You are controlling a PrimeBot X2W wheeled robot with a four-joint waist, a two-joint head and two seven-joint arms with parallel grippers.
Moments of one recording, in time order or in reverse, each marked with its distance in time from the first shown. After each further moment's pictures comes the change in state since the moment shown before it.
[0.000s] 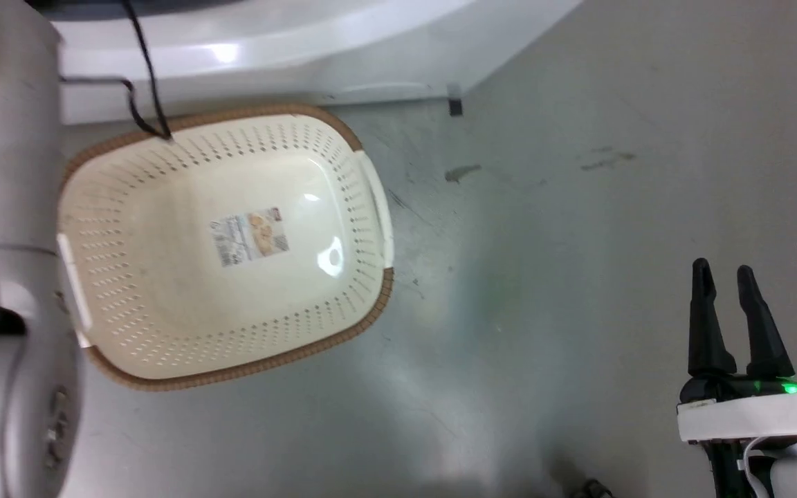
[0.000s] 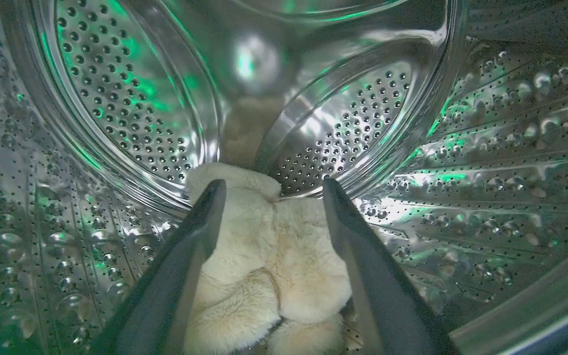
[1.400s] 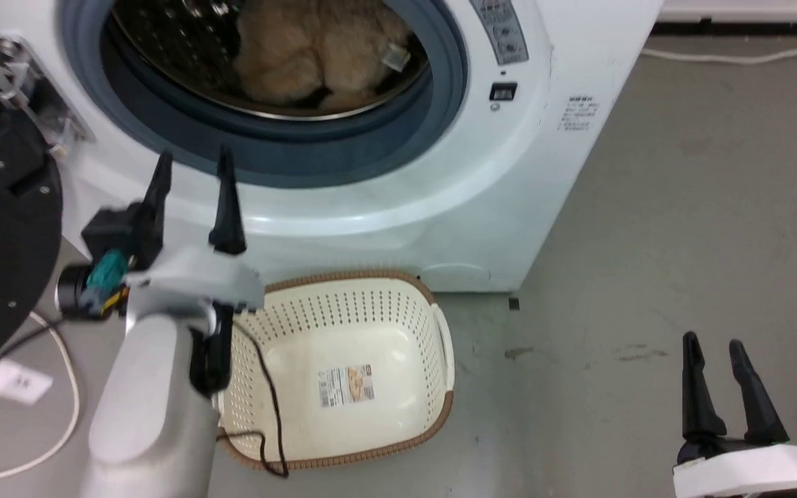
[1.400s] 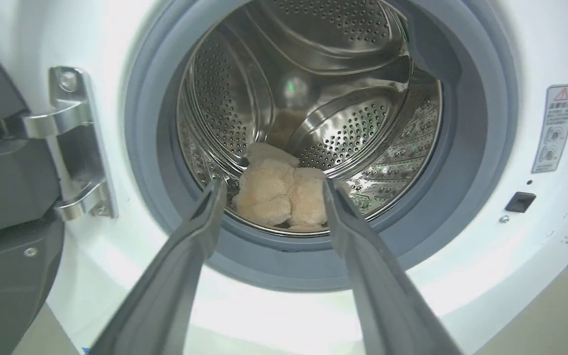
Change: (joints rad) left arm 0.890 -0.144 0.058 -0.437 -0.098 0.047 -0.013; right arm 0.104 0.000 -0.026 0.076 -0.078 0.000 0.000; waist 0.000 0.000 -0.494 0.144
